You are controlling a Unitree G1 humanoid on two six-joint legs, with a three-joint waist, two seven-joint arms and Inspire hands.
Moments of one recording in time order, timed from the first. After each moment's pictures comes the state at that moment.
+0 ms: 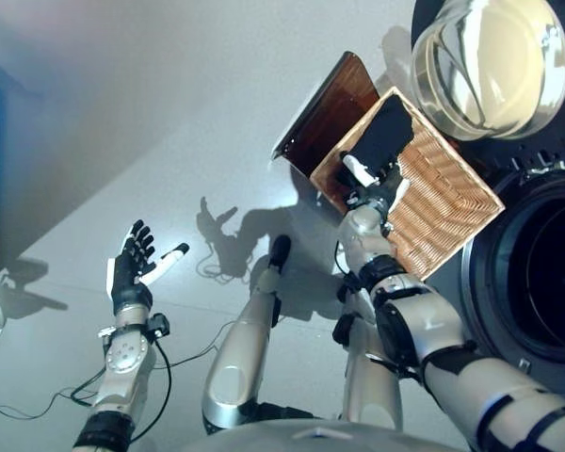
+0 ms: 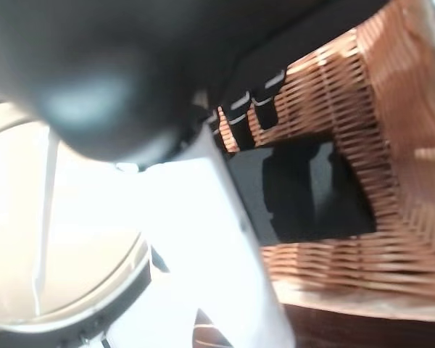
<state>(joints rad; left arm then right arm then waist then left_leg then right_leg) 0.09 0.36 -0.06 0.38 -0.40 -0.38 0.28 -0.92 -0.08 -0.02 1.12 0.41 -0.24 -0.70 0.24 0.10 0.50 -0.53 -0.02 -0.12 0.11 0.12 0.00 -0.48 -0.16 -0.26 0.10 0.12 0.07</state>
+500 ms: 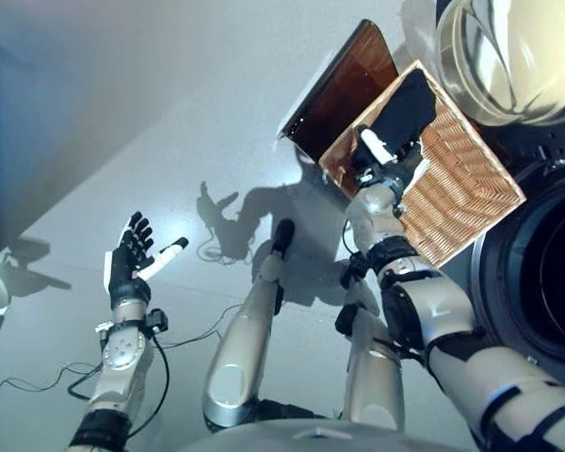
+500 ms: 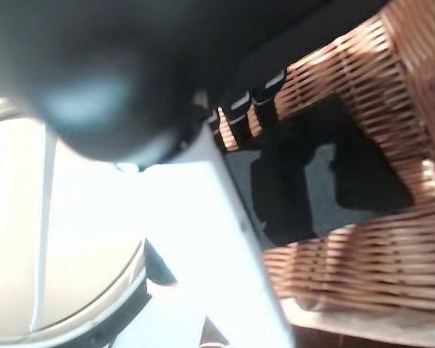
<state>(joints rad) 0.09 0.37 -0.06 0.34 -0.40 -0.38 0.28 -0.99 -0.12 -0.05 1.13 0.41 -0.24 -0.73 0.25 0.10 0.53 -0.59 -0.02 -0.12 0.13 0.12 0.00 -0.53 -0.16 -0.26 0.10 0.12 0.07</state>
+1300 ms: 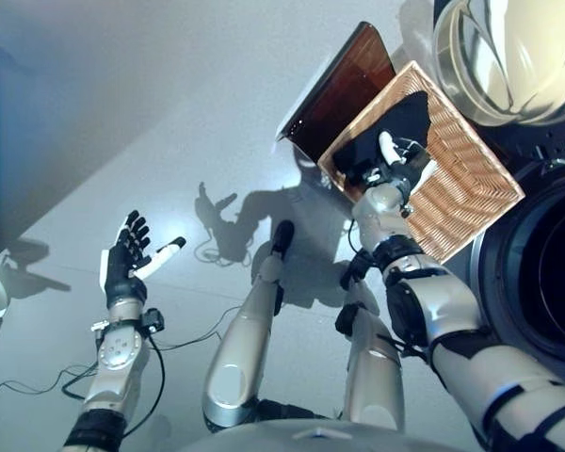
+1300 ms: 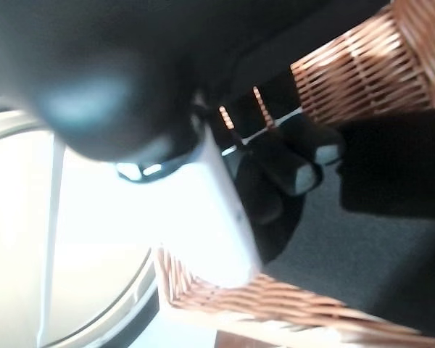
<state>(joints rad) 0.09 0.40 -0.06 0.34 -0.40 -0.38 0.28 -0.99 -0.15 -0.07 1.15 0.42 -0.24 -0.72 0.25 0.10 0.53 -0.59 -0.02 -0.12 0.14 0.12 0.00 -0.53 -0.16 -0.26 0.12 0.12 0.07</state>
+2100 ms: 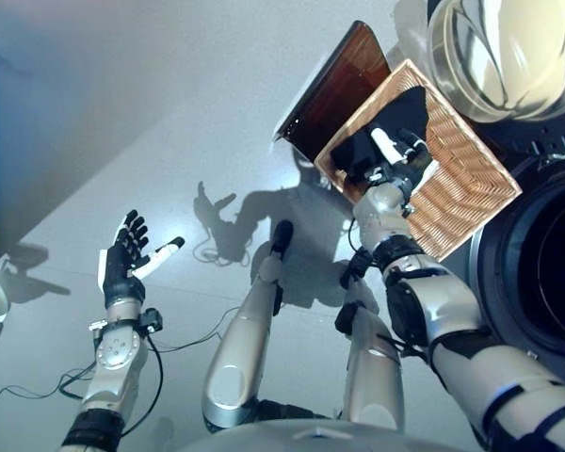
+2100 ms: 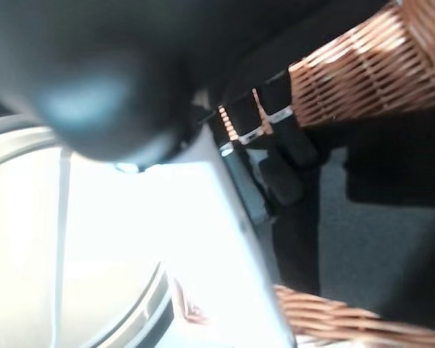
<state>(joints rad) 0.09 0.41 -0.06 0.34 -0.40 -0.38 0.28 -1.00 -0.14 -0.08 1.15 0.44 -0.27 -0.72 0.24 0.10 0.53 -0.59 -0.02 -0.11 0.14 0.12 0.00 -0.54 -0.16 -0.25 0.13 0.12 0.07</state>
